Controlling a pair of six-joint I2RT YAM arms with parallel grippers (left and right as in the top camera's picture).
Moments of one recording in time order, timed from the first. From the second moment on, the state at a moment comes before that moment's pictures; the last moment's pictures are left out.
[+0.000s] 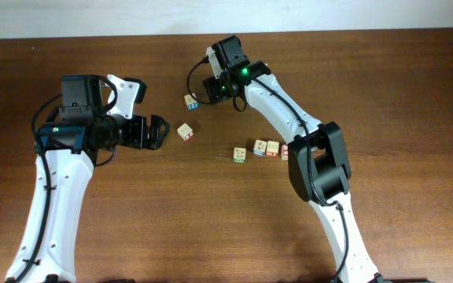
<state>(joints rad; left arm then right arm) 0.04 1.45 1.27 -0.83 0.41 0.17 0.47 2.53 2.21 -0.67 -0.10 0.04</state>
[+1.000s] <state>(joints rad) 0.04 1.45 1.27 -0.83 0.41 0.17 0.47 2.52 2.22 -1.03 -0.23 0.14</state>
